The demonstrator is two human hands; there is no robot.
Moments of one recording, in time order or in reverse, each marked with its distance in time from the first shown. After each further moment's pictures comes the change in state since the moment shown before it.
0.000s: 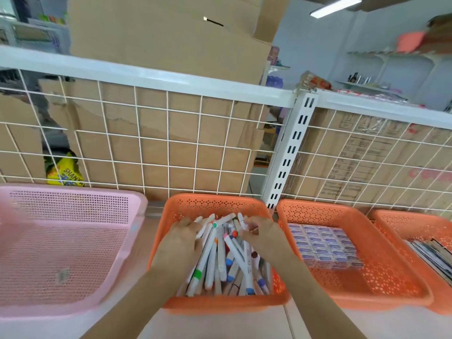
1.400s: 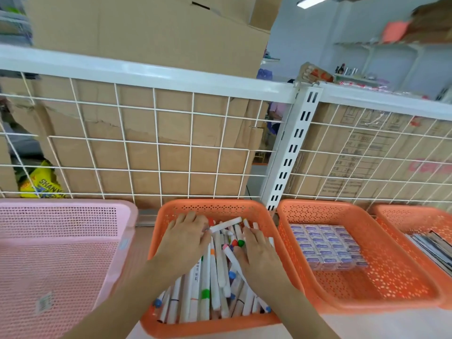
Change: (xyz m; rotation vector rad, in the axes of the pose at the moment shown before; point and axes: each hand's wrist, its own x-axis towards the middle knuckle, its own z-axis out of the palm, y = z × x) left_hand 0.049 -0.014 0.019 0.120 -0.020 0.173; right_hand -0.014 0.006 0.038 -0.145 0.071 -0.090
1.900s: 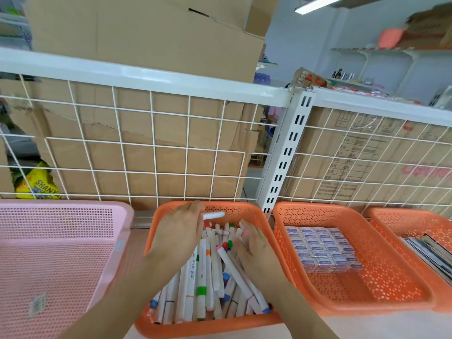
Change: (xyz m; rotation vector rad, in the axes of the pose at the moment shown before) left_hand 0.005 0.016 -0.028 0.010 0.231 0.039; right_hand 0.009 0.006 -0.005 0.353 0.022 0.035
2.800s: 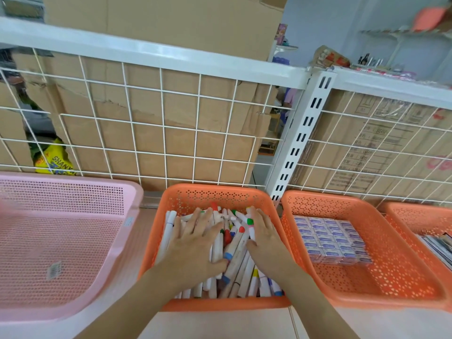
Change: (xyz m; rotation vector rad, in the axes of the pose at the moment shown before) left_hand -0.048 0.018 0.012 0.108 -0.604 -0.076; right_hand -0.003 0.001 -0.012 -0.244 -0.202 -0.007
